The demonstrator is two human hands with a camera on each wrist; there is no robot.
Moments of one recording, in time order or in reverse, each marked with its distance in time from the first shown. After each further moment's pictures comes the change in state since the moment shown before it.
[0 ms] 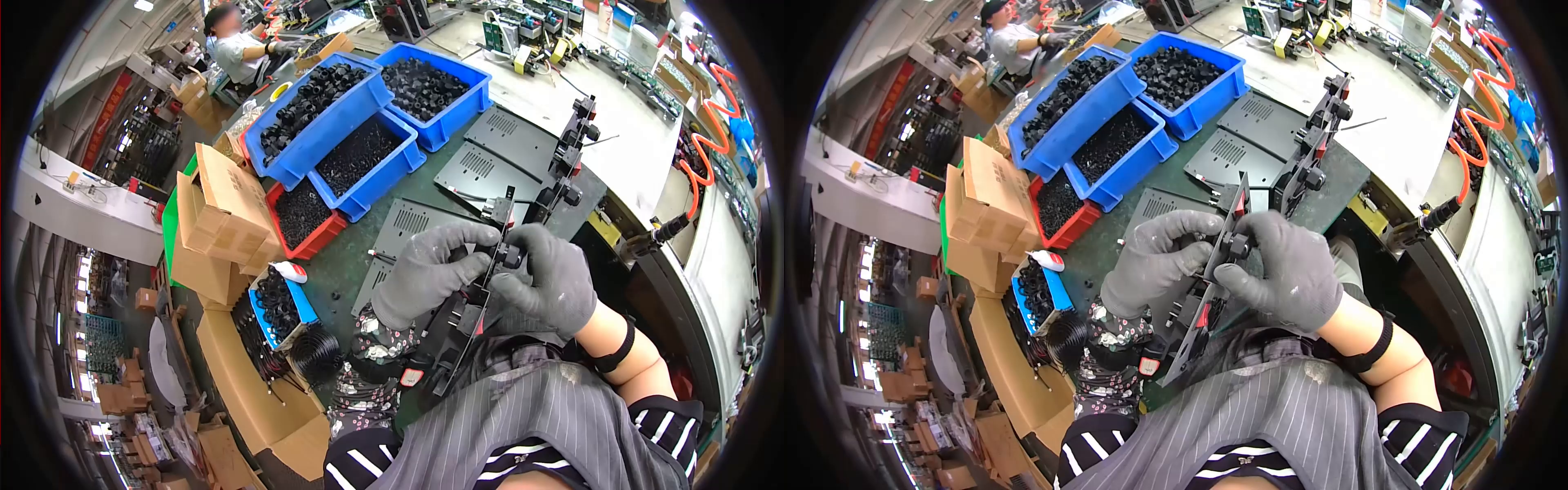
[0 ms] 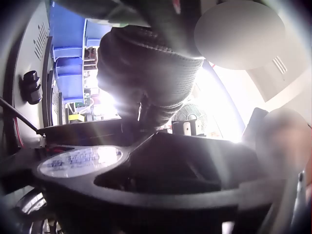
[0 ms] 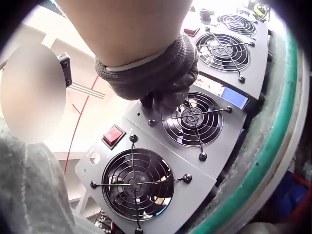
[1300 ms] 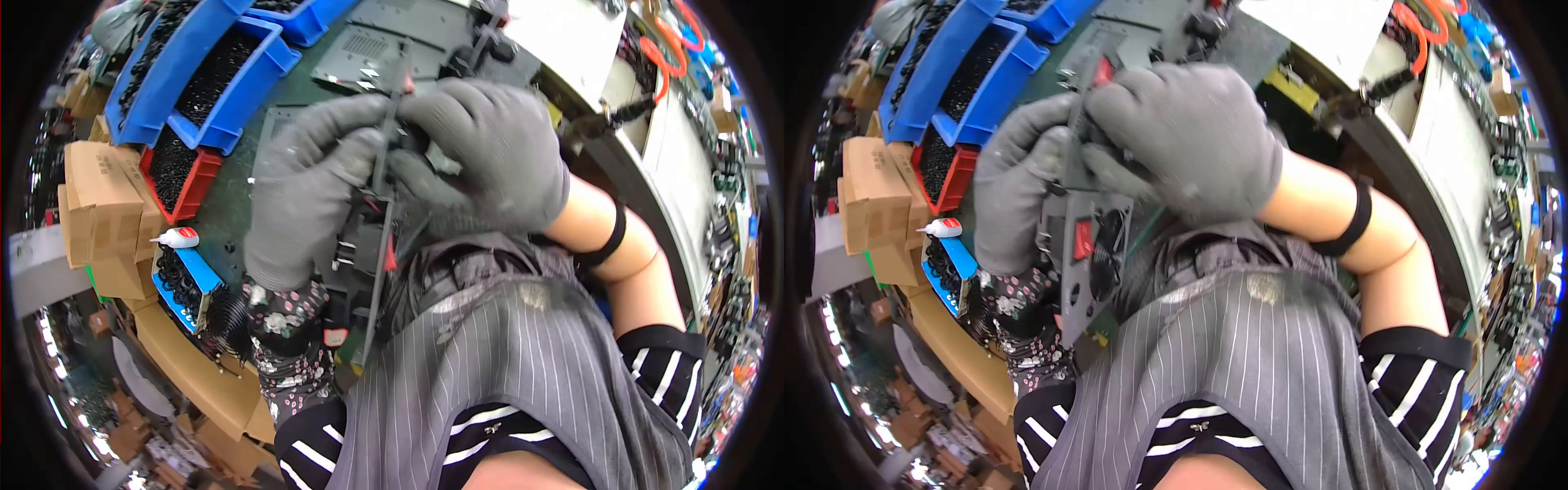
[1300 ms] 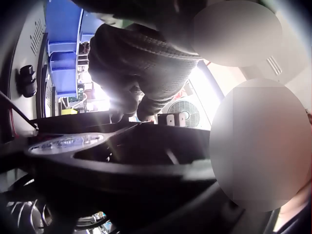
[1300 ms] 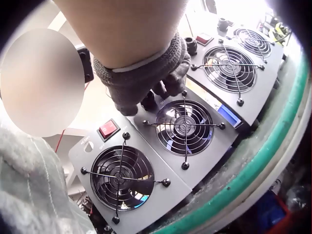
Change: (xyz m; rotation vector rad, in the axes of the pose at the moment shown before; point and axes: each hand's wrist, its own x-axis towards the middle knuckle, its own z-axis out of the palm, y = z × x) left_hand -0.001 0.013 0.019 -0.098 0.200 -0.123; right_hand 0.012 0.015 -0.001 -0.344 -0.005 -0.350
